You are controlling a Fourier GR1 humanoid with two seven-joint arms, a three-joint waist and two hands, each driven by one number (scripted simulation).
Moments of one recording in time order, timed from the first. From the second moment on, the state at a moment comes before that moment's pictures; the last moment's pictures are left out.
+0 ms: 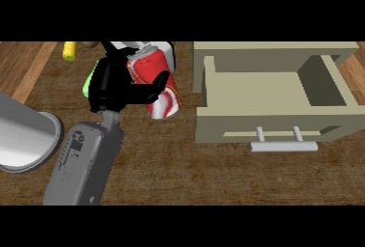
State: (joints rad) left arm -0.58 0.00 -0.03 -1.42 0.22 0.29 0.15; right arm 0.46 -0.01 -0.69 -2.28 -0.54 0.48 0.24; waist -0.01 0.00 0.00
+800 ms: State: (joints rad) left arm -0.94 0.00 -0.11 -1.16 0.26 0.49 0.18; right arm 0.44 -0.02 -0.69 -2.28 -0.56 0.46 0.25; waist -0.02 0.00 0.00
